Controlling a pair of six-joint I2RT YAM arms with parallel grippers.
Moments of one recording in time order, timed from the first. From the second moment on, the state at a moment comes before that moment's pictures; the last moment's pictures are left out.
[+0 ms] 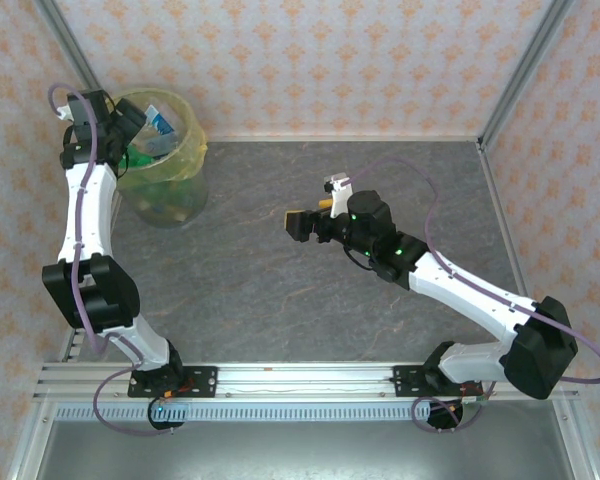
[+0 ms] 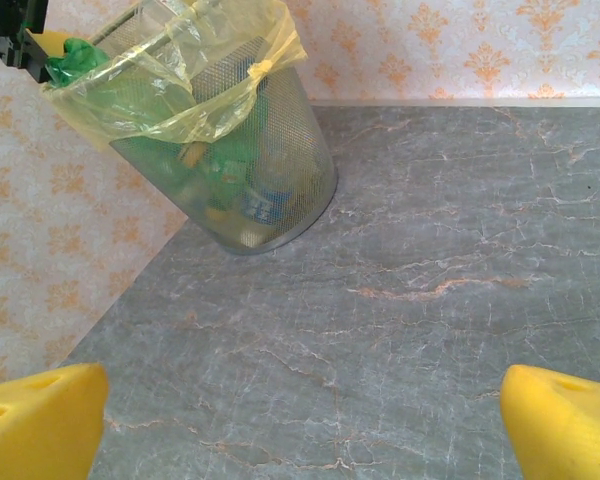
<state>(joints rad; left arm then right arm) 0.30 1.67 1.72 -0.57 -0.05 -0.68 0.76 1.26 0.96 -0.02 -0.07 0.43</state>
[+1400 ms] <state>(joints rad) -0.16 0.85 0.42 -0.09 -0.56 -0.50 0.54 1.15 0.64 0.07 0.66 0.35</state>
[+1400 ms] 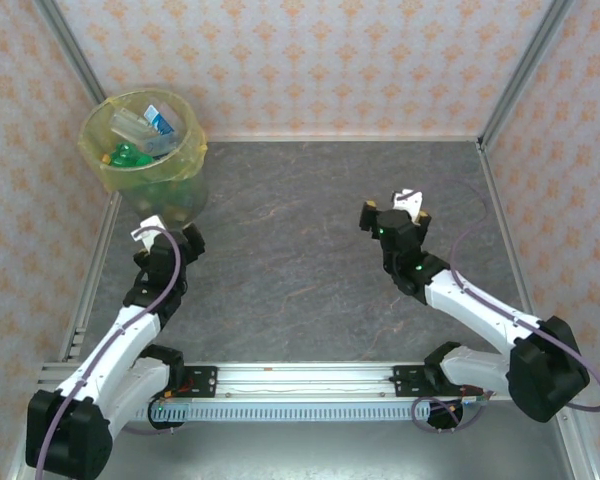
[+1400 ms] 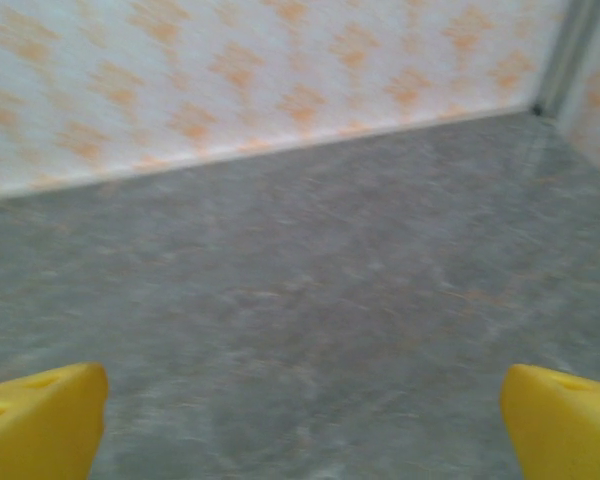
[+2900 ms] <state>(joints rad) -0.03 1.53 0.19 1.23 -0.43 -0.13 0.06 1.52 0.22 1.12 0.23 0.16</state>
